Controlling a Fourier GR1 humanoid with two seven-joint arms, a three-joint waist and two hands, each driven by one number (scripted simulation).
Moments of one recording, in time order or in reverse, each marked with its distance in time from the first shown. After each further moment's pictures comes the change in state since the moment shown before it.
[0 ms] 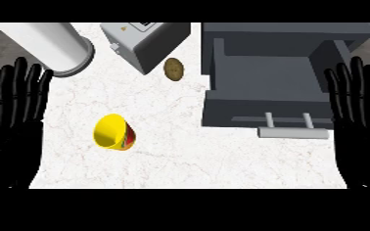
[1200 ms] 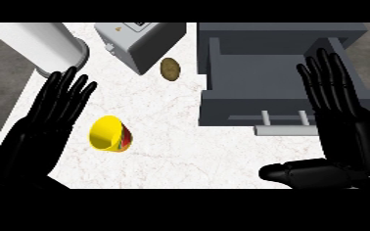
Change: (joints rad) left arm -0.011 0.033 0.006 0.112 0.414 -0.325 0.074; right arm -0.079 -0.015 0.013 0.055 -0.108 0.085 0.122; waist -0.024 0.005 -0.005
